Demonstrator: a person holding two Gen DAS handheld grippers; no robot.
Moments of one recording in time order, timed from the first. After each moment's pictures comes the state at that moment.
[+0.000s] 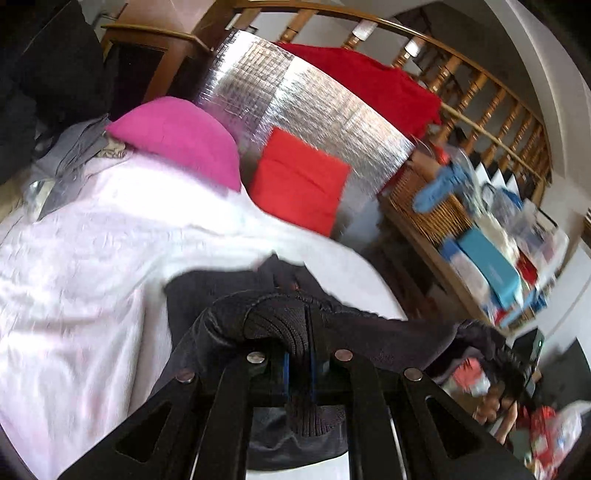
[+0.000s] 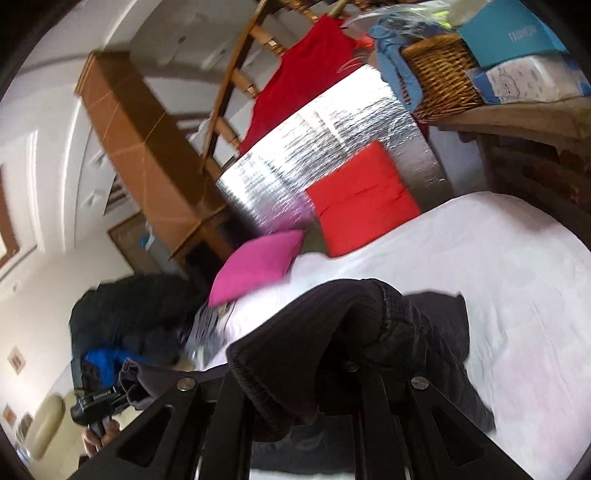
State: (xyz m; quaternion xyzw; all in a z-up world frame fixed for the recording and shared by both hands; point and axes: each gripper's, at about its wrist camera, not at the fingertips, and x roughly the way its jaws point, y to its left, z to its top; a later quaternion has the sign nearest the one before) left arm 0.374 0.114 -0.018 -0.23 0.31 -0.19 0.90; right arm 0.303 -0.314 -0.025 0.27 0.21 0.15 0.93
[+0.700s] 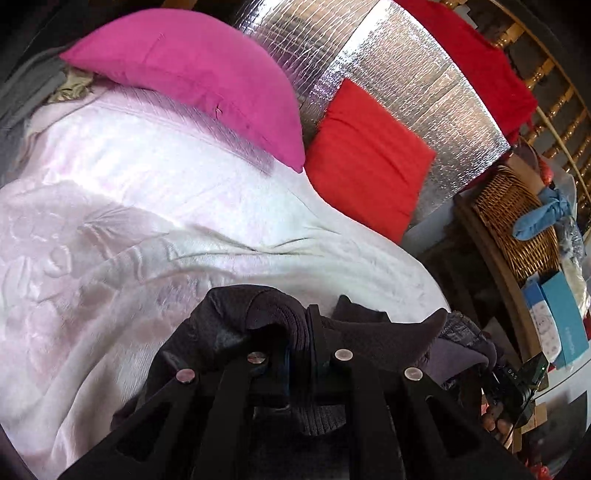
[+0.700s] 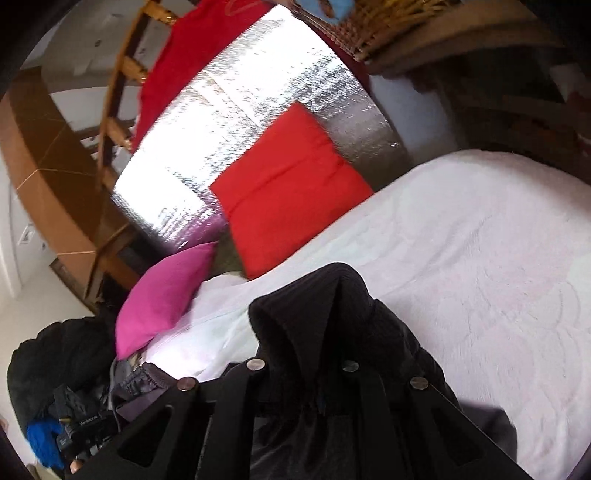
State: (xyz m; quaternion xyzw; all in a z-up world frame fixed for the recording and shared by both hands) left arm 0.633 0.095 -0.131 -0.26 0.40 -0.14 0.87; right arm 0.580 -0.359 -0.146 0.31 0.26 0.04 0.91
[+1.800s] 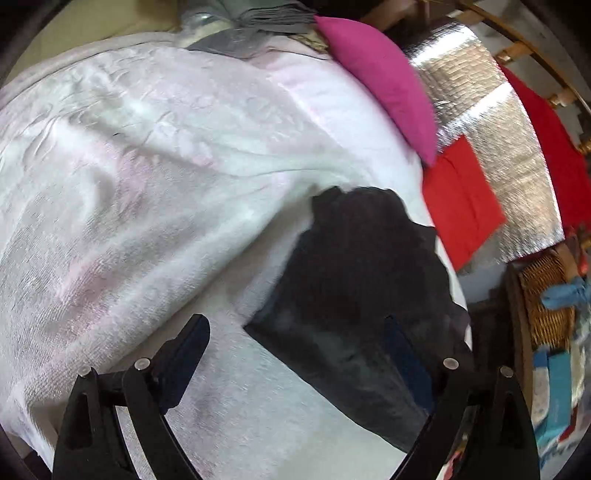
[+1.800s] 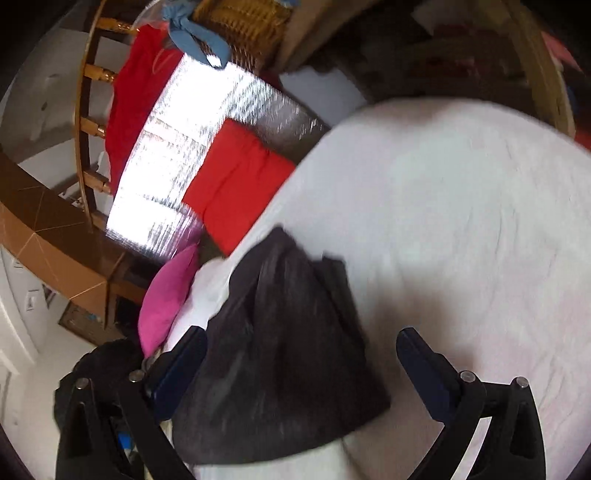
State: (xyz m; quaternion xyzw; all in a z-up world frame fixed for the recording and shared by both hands) left arm 0.372 0.150 -0.172 -0.41 0.42 0.07 0.81; right arm 0.364 -0.454 -0.170 0.43 0.31 0.02 0.85
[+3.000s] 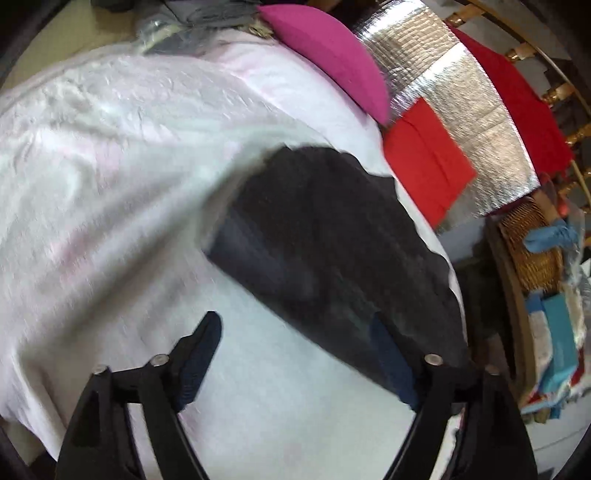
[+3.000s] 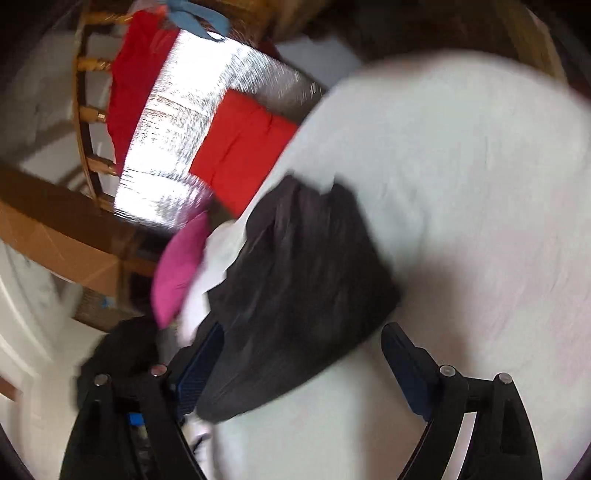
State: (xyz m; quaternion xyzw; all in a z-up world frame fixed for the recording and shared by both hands) left arm 0.354 0.104 -0.166 -0.38 0.43 -0.01 0.82; right arm 0.330 -0.413 -0.182 0.48 0.35 0.06 0.80
